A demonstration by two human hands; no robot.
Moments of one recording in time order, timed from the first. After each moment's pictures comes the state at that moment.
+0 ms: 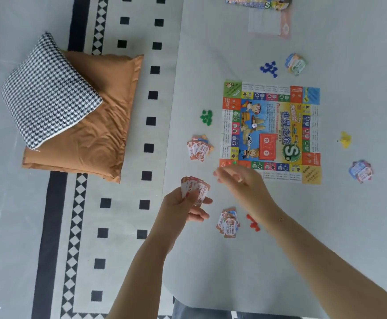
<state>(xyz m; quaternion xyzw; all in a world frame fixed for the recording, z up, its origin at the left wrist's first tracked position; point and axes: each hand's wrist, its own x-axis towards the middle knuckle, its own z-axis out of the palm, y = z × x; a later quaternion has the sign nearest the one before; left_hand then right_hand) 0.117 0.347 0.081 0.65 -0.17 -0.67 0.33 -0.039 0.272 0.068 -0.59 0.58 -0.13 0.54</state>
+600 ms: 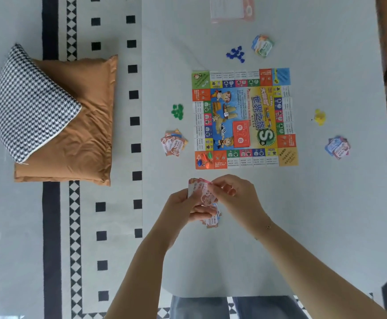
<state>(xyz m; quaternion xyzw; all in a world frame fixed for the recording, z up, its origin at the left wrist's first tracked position) 0.062 0.339 0.077 0.60 -0.15 -0.74 0.26 -0.092 0.307 0.049 -0.55 0.61 -0.18 0.53</state>
